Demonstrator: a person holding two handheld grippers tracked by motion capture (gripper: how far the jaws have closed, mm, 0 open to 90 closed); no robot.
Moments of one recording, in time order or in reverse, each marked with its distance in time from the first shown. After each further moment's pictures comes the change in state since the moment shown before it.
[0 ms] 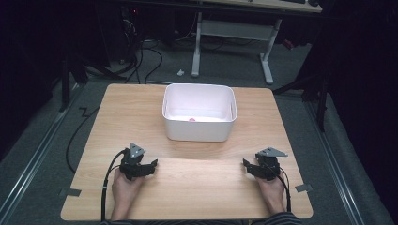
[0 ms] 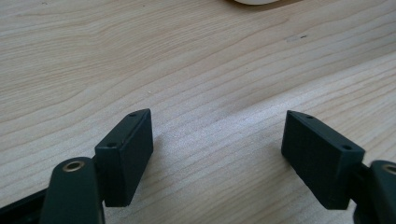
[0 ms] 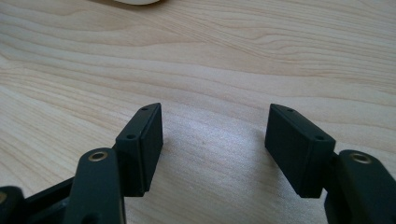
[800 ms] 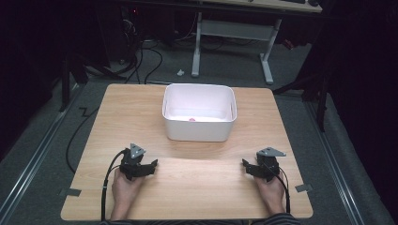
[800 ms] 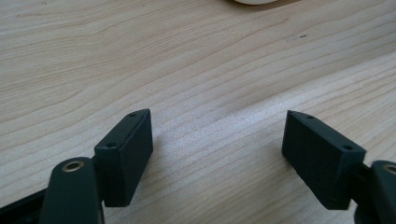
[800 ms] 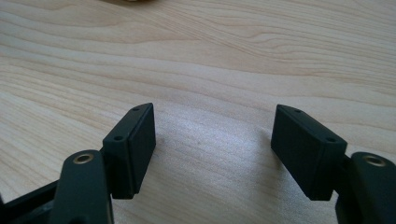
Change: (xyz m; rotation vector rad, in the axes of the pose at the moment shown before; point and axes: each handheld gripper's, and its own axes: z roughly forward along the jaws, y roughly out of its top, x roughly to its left) left arm 0.000 0.000 0.000 0.002 -0.001 0.002; right arm 0.001 0.001 0.002 0.010 -0.030 -0.004
